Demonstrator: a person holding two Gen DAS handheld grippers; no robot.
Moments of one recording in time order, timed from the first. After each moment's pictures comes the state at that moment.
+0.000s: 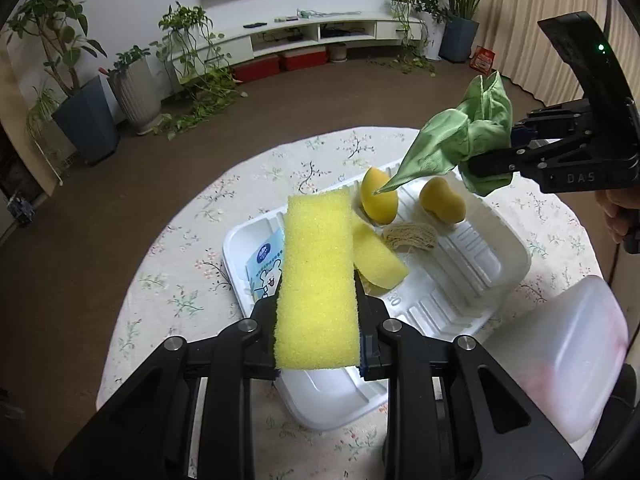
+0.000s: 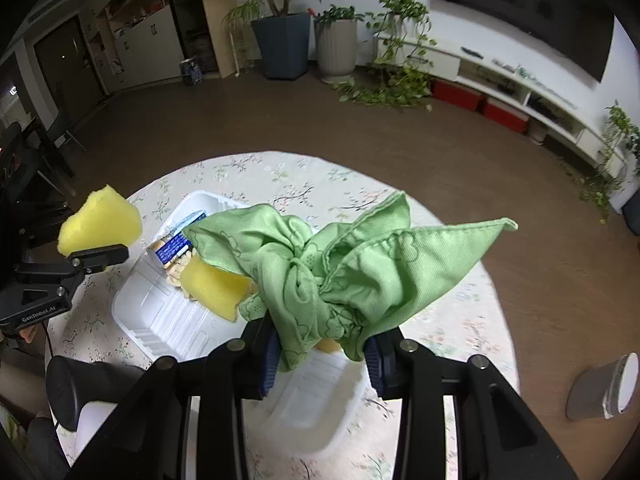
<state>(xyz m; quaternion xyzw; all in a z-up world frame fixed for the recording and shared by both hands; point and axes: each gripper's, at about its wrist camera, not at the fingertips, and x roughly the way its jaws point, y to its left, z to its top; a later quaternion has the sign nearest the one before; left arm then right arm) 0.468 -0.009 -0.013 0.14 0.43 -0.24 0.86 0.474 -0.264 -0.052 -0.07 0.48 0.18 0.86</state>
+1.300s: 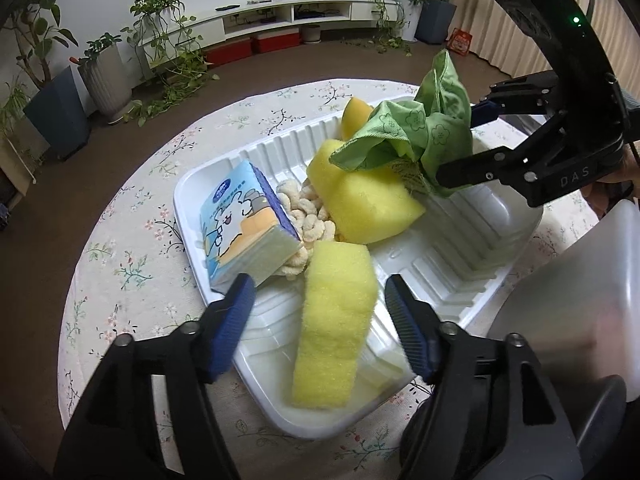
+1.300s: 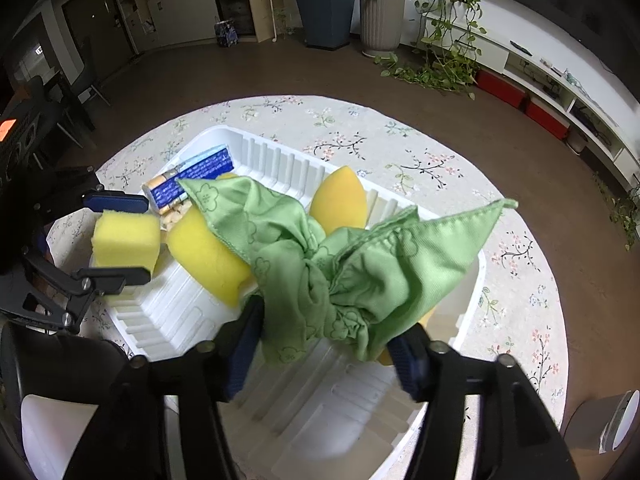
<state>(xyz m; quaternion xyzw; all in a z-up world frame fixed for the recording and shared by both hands) 0.450 -0.004 -0.067 0.14 0.45 -0.28 0.83 0.479 -0.236 -0.104 -0.11 0.50 0.23 0.83</state>
